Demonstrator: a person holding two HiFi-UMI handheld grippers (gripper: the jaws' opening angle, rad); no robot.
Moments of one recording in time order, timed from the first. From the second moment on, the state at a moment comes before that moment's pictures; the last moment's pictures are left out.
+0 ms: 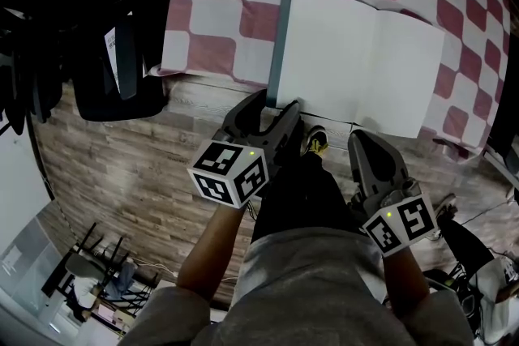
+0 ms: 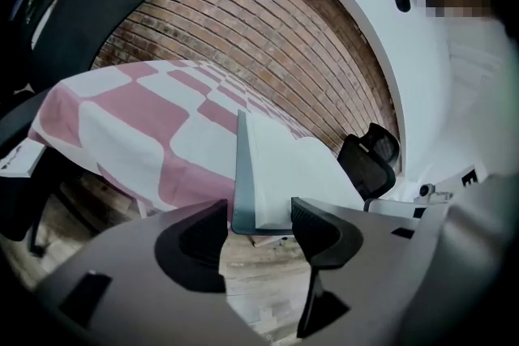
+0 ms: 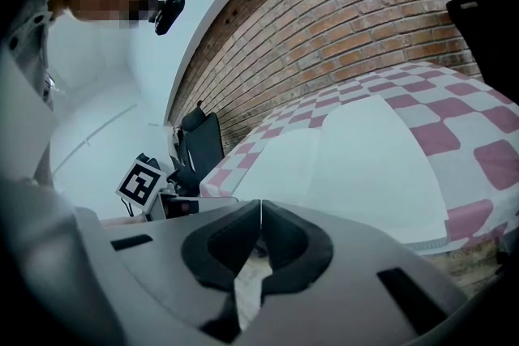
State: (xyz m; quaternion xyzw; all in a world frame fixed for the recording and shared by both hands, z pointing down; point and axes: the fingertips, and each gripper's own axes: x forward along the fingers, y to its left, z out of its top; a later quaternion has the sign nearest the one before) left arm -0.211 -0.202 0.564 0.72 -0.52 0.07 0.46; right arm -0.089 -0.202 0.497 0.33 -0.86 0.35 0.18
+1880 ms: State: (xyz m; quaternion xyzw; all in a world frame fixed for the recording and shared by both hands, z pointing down) left arm -0.160 -0.211 0.445 0.75 -0.55 0.11 0.34; right arm 0.053 -0.225 0.390 0.45 -0.85 0.26 0.08
